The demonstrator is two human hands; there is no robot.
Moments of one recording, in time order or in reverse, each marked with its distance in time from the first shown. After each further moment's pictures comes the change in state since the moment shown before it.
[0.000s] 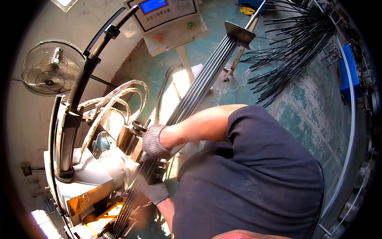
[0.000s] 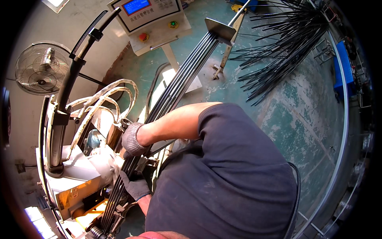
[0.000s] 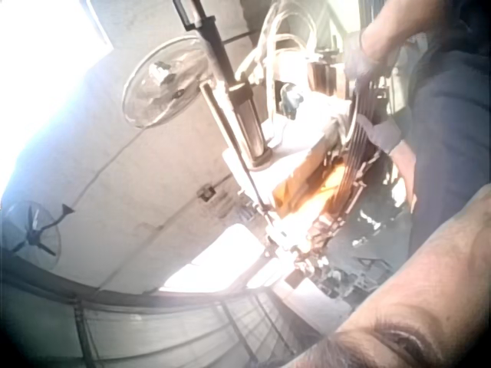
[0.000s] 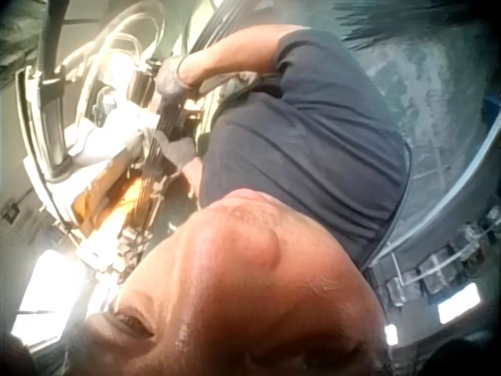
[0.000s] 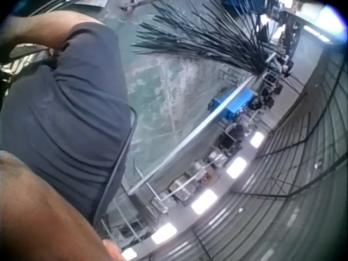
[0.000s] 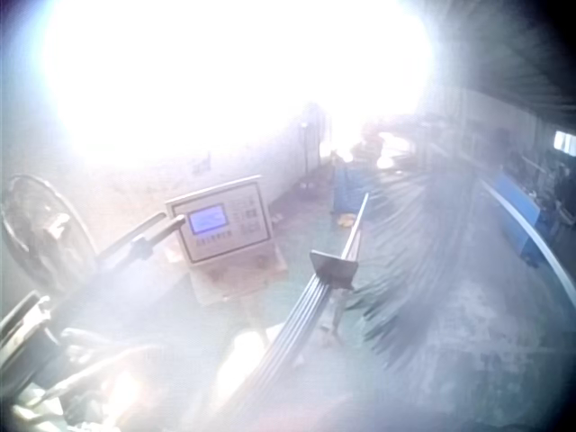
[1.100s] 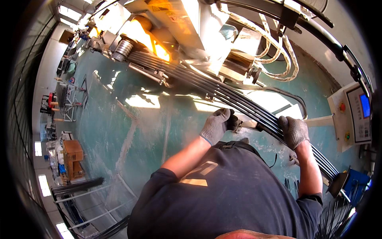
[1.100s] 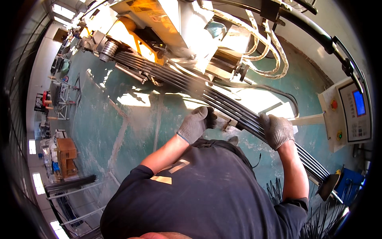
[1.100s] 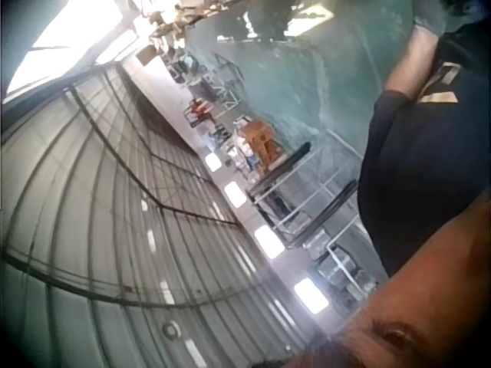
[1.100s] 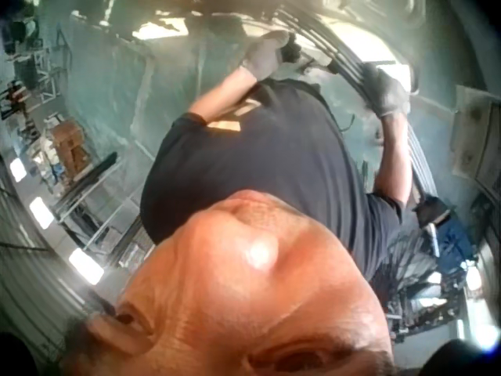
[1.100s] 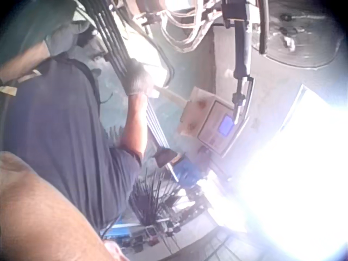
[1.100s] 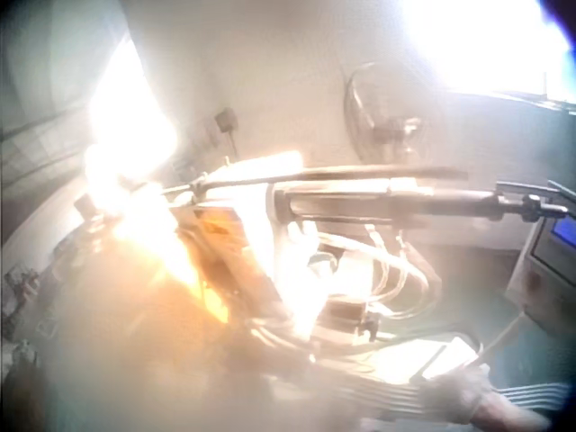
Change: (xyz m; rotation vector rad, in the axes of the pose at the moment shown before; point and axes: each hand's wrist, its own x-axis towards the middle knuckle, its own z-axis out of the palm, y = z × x) left_hand -0.039 -0.045 -0.029 -0.445 0.073 0.061; right_hand -0.020 0.017 -0.031 -0.224 -0.099 0.138
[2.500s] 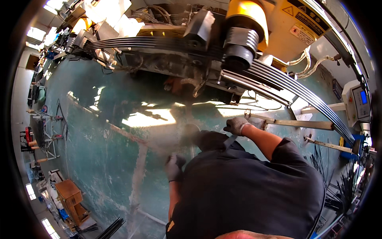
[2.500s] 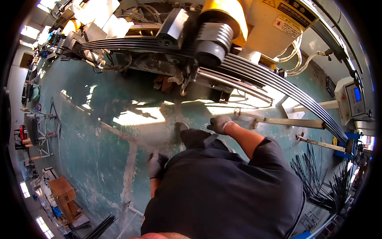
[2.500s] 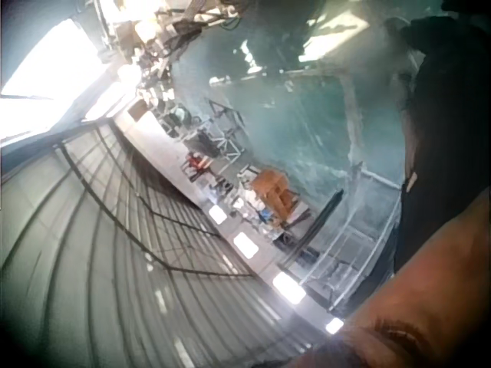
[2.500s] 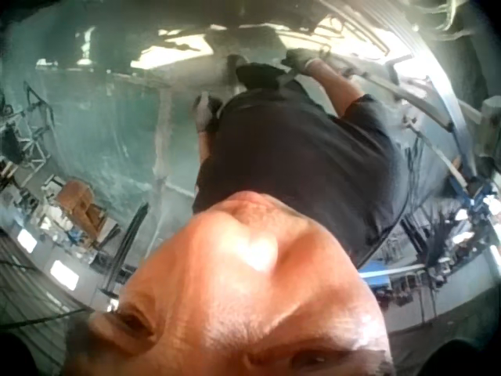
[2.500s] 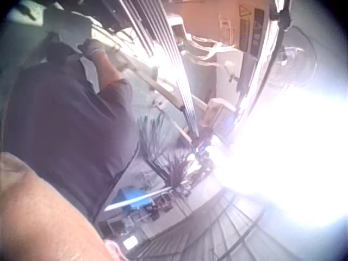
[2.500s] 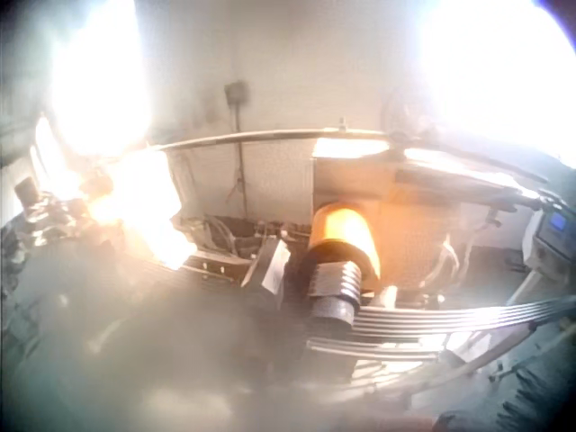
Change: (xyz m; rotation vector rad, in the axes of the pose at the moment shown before) left_hand -0.175 0.430 -0.634 0.201 0.510 0.212; right_hand 0.275 -0.603 0.393 -0.071 -0.494 -0.216
